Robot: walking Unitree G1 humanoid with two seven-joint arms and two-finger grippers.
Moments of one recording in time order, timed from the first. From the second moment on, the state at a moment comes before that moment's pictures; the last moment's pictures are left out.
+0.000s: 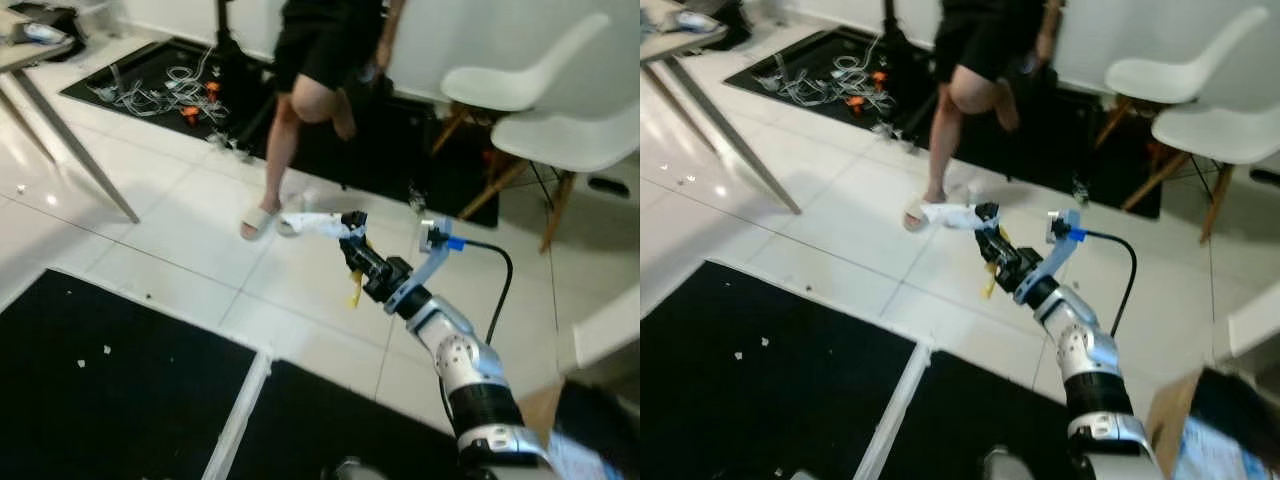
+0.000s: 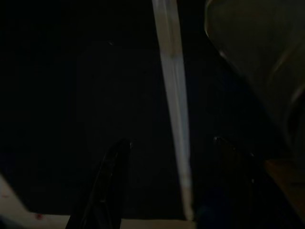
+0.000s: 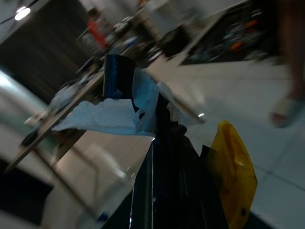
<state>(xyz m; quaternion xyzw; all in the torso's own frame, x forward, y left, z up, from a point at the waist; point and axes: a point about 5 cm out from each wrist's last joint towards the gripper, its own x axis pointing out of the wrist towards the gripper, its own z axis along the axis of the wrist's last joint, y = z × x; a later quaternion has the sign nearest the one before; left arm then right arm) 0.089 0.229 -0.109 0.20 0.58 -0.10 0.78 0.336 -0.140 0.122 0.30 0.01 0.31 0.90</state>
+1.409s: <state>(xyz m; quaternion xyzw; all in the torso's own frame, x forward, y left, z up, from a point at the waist) 0.086 0.227 -0.110 0.20 0.58 -0.10 0.78 0.357 -0.226 0.118 0.16 0.03 0.07 0.98</state>
